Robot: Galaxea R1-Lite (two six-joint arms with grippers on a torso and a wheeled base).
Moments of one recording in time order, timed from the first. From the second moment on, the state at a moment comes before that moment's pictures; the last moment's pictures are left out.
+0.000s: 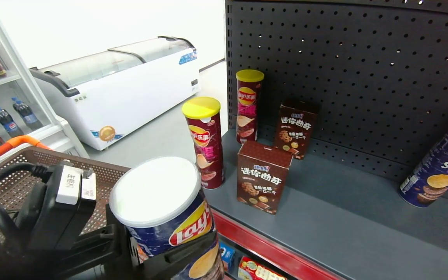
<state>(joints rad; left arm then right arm) -0.79 1.31 -0.34 -0.96 -0.25 0.03 0.00 0.01 0.00 0.00 -0.03 0.00</state>
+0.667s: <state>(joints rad) -0.79 1.31 -0.33 -0.96 -0.38 0.02 0.00 0.01 0.00 0.00 -0.03 0.00</state>
